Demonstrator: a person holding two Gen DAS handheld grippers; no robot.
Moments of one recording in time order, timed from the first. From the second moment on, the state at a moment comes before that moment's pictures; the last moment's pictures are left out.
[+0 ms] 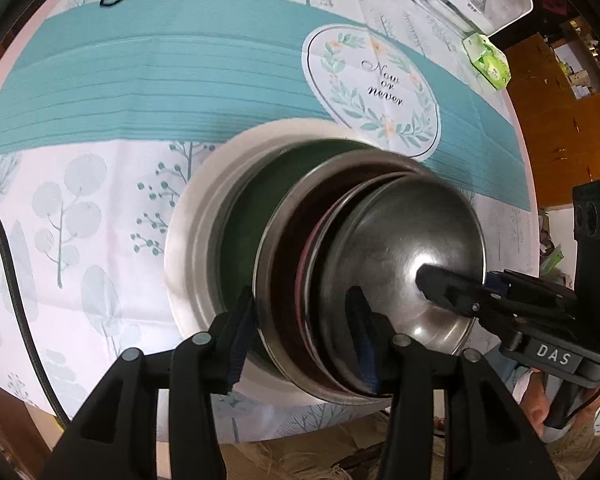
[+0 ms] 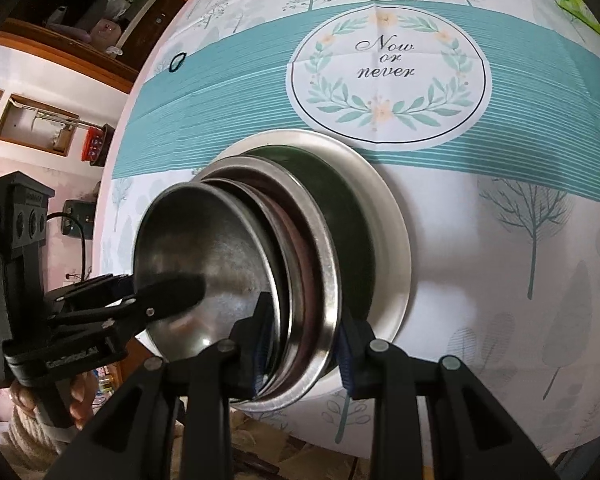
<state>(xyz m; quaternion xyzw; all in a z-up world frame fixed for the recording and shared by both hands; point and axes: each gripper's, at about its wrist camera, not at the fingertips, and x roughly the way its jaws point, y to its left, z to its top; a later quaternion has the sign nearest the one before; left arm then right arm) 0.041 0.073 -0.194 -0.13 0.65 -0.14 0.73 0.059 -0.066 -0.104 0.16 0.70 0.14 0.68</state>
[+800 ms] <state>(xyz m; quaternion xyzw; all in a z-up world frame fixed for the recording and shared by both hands) 0.012 0.063 -0.112 -0.04 0.57 -0.12 0.81 0.040 -0.061 -0.030 0.11 0.62 0.11 0.77</state>
